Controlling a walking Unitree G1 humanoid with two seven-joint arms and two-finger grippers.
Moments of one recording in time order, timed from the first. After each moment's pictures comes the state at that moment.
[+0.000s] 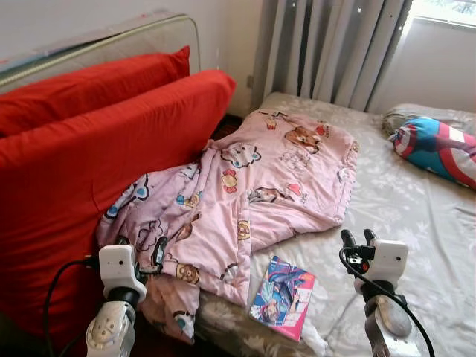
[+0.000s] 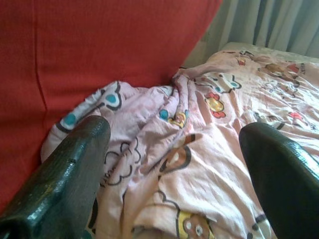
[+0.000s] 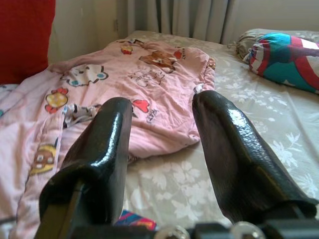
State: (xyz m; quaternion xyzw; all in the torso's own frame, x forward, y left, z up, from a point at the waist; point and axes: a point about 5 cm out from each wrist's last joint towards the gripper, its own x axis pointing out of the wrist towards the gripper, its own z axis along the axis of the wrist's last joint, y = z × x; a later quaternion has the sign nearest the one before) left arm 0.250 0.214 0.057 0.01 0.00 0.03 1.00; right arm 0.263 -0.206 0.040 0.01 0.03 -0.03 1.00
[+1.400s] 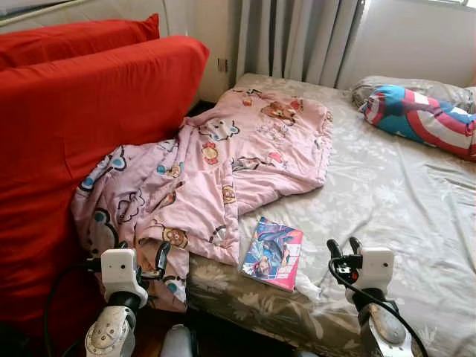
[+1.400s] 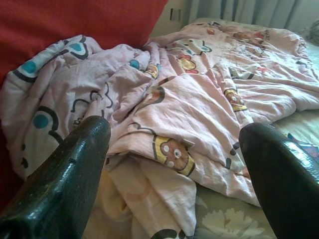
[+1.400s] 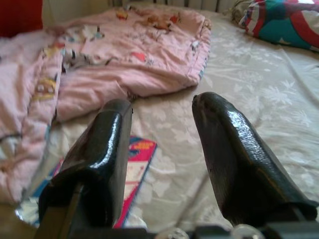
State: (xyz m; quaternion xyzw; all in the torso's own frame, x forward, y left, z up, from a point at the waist) left arm 0.244 0.210 0.059 0.01 0.01 0.02 1.00; right arm 0.262 -0.190 0.035 0.03 0.05 0.01 1.00
